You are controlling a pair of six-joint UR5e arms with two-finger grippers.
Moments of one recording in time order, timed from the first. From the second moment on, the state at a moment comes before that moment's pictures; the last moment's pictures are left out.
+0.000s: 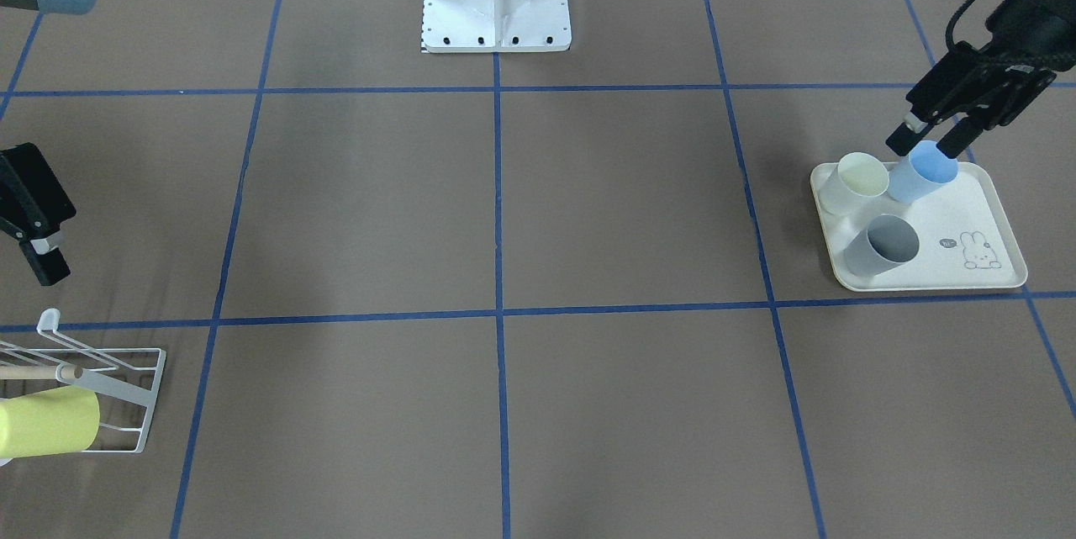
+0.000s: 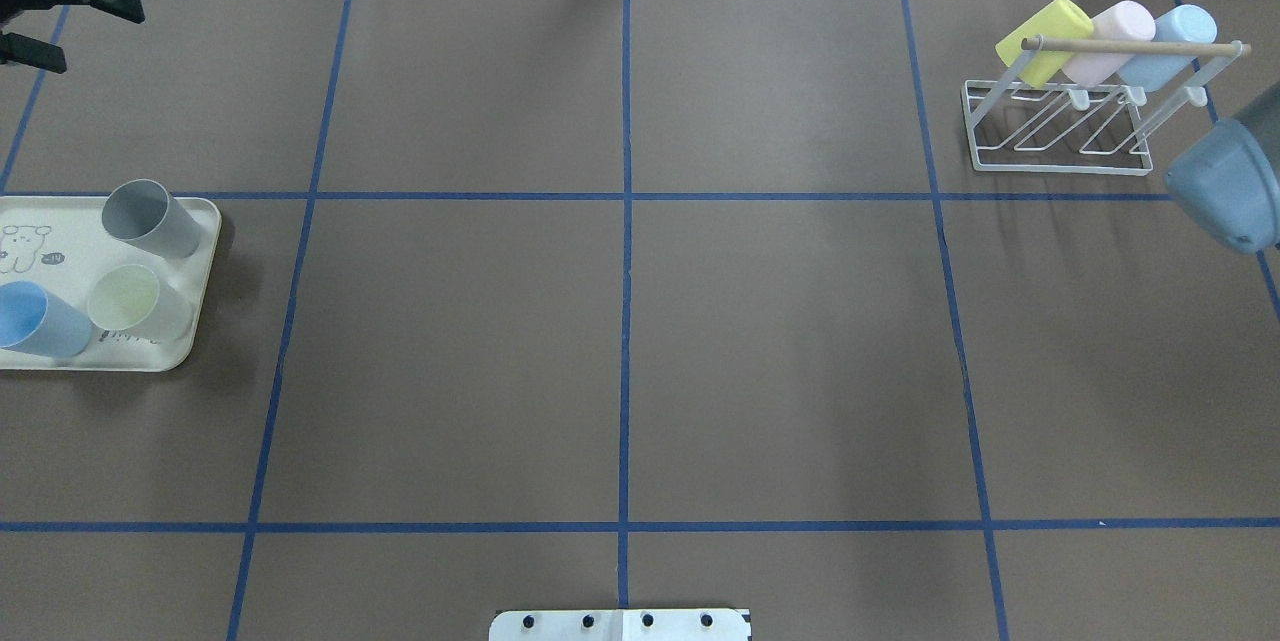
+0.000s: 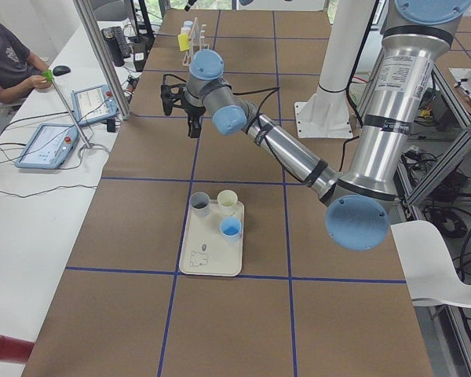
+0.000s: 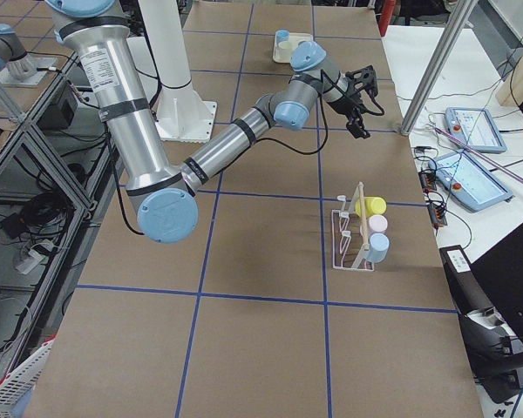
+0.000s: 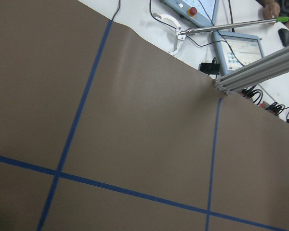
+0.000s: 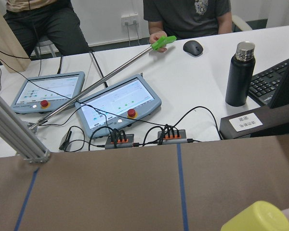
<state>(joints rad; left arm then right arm) -1.26 -1.76 -1.99 -1.86 -2.37 -1.08 1.12 -1.23 1.93 -1.16 1.87 1.05</state>
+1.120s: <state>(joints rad) -1.27 -1.39 -1.85 -1.80 -2.33 -0.43 0.86 -1.21 1.97 -0.91 1.79 1.63</state>
